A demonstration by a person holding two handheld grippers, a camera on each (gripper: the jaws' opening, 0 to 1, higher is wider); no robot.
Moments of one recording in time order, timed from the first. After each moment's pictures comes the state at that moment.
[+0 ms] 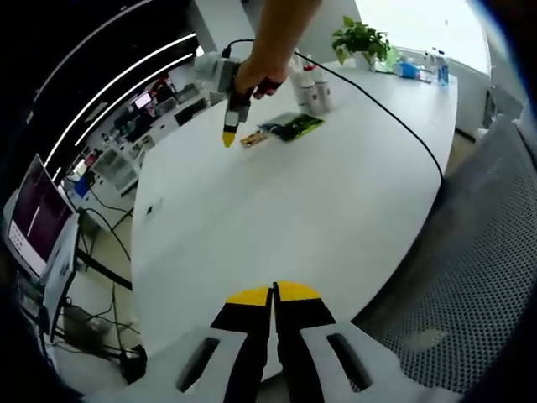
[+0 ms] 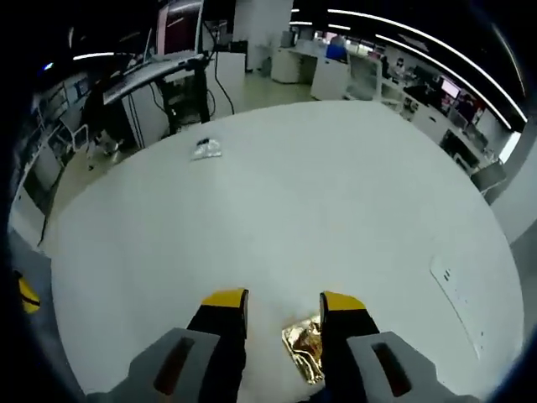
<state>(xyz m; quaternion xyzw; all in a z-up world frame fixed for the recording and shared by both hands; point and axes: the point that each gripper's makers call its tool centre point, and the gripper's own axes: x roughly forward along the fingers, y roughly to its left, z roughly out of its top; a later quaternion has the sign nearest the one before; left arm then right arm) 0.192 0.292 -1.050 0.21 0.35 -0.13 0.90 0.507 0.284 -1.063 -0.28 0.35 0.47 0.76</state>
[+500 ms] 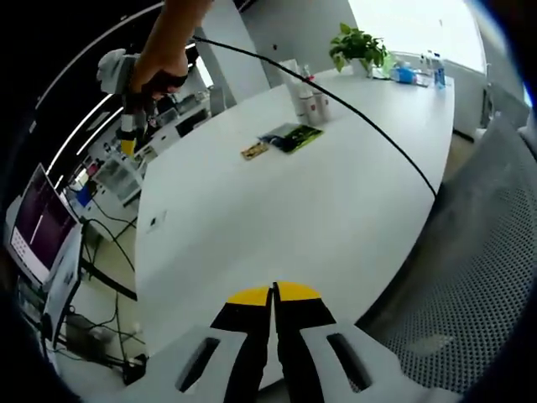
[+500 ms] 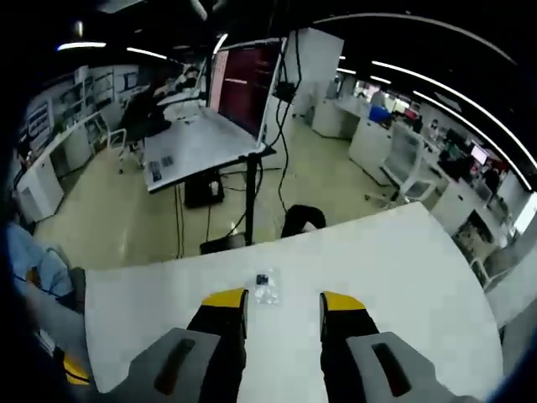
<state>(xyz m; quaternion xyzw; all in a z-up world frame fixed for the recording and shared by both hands) 0.195 0.288 -1.039 0.22 0.32 -0.13 0.91 0.487 0.457 -0.917 -0.32 0.25 0.57 0.71</state>
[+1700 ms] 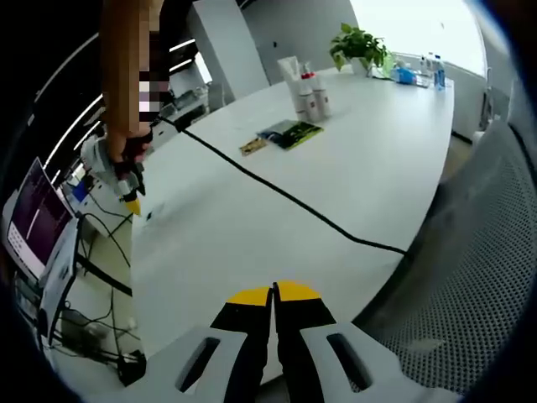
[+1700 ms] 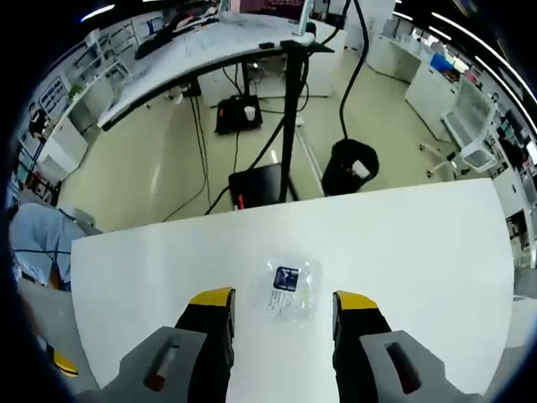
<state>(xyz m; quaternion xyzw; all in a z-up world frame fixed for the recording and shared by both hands) 0.194 0.290 -1.046 0.20 0.34 -0.14 0.91 0.513 0.520 -1.095 -0.41 0.39 0.57 0.59</state>
